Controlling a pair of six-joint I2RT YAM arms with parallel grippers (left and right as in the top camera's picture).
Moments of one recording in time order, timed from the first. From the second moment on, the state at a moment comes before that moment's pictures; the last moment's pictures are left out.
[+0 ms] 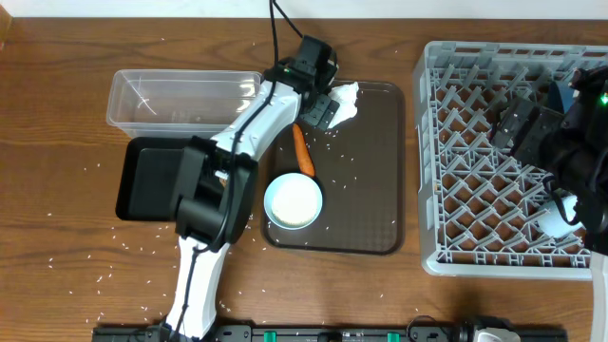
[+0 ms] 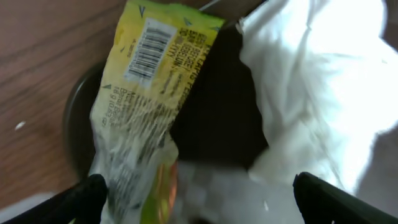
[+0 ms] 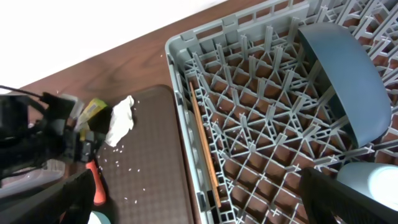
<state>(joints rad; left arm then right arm) -0.43 2.28 1.82 -0.66 -0.07 0.14 -0.07 1.17 1.56 -1.13 -0.05 0.33</state>
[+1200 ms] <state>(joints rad) -0.20 1.97 1.77 -1.03 -0.21 0.20 -0.07 1.17 1.56 -1.14 -0.05 0.33</state>
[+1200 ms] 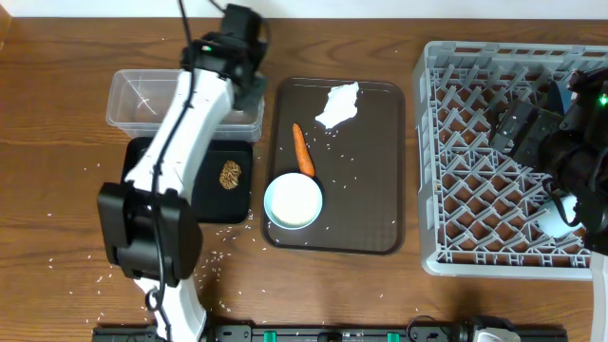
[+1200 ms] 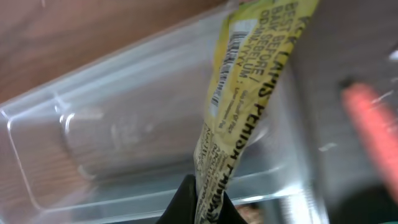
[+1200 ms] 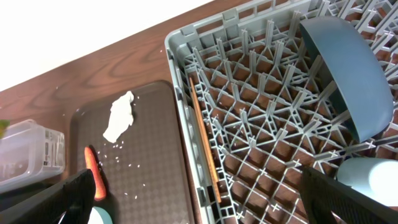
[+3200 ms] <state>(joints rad) -0.51 2.16 1.59 -0.46 0.09 0.01 -0.07 1.17 1.56 -1.17 -0.05 0.33</state>
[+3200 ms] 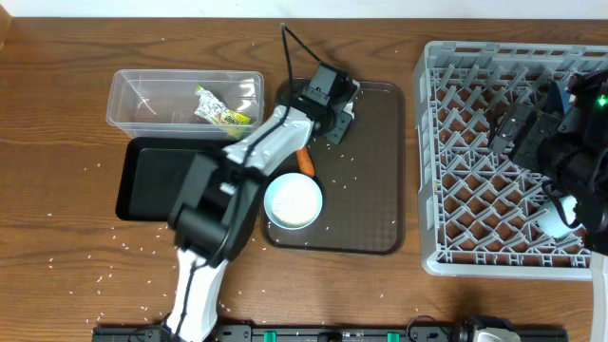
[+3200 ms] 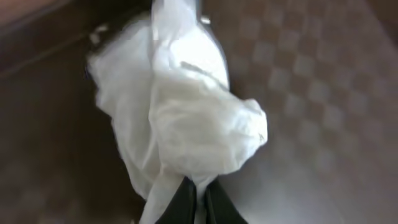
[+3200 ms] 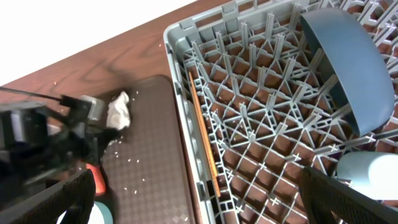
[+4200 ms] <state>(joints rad) -0.11 1.77 1.61 -1.04 0.03 -0.15 -0.07 1.17 1.55 -1.15 -0.05 0.33</state>
